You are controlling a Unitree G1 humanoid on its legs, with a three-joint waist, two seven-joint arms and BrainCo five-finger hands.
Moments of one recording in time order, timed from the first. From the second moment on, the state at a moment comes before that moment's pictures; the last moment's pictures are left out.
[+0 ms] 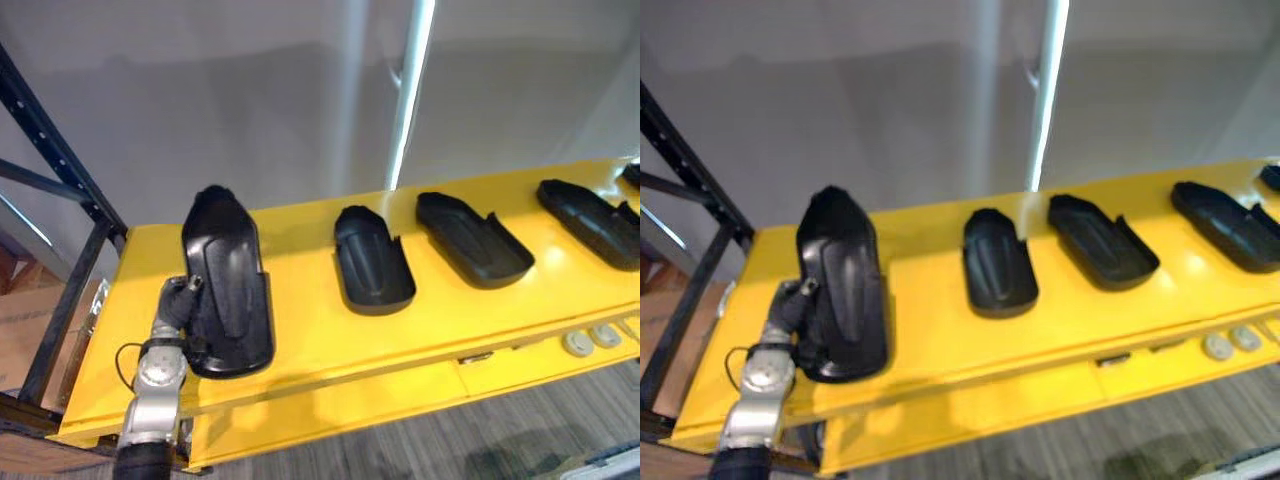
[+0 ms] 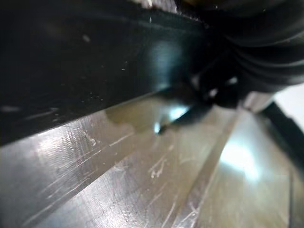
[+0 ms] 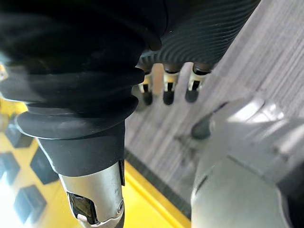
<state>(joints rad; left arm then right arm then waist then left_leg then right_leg) -0.15 0.32 0.22 0.24 0.24 0.05 0.08 0.18 0.00 -0.67 1.08 0.10 -0.06 0.07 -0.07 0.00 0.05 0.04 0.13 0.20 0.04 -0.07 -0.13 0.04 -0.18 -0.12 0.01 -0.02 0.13</state>
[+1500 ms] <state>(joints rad) -0.74 0.42 -0.05 0.91 0.09 0.05 -0.02 0.14 0.02 -0.63 1.08 0.11 -0.04 0.09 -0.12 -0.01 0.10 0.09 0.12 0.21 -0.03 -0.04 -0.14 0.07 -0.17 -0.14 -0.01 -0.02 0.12</state>
